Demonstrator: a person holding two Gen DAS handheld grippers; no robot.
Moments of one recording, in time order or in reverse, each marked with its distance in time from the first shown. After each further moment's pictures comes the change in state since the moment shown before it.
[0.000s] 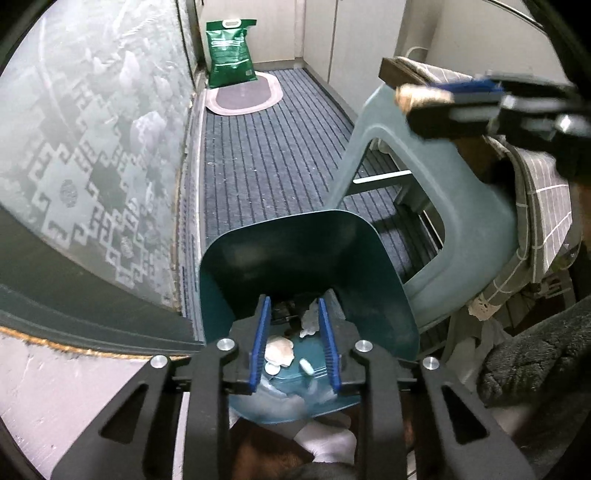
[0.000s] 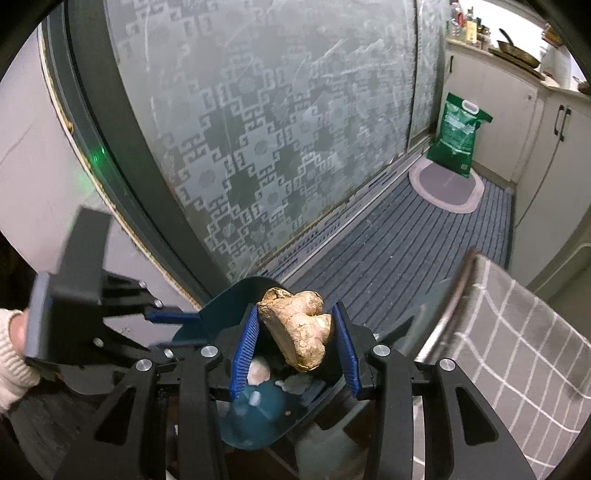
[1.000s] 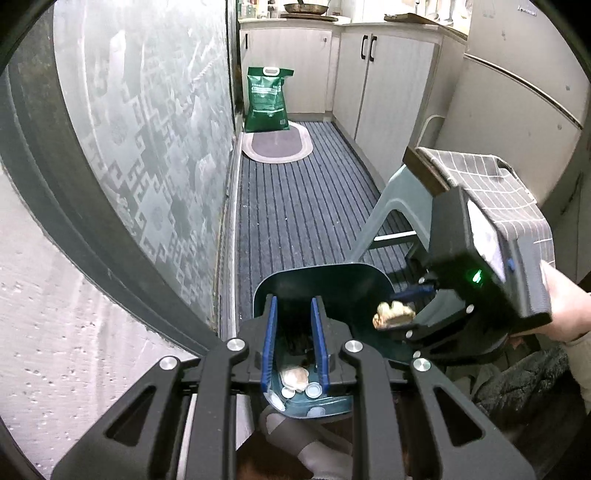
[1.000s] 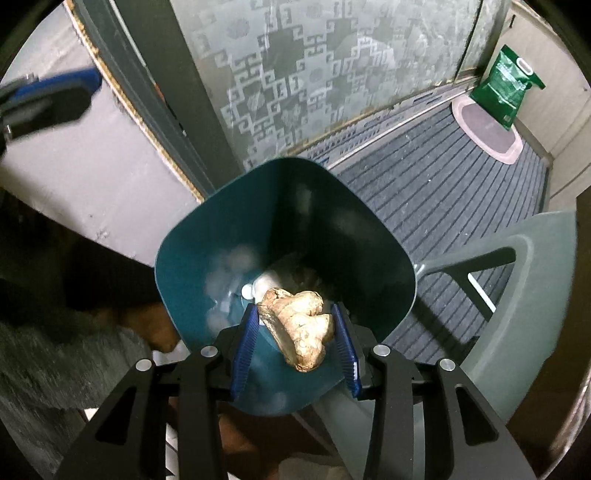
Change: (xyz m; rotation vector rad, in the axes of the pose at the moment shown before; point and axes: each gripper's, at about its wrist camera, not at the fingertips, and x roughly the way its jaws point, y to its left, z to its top) left arm -0.086 0.034 -0.008 -0.093 -0.204 0.047; right arm 0.095 0.047 -0.049 -0.116 0.367 0.011
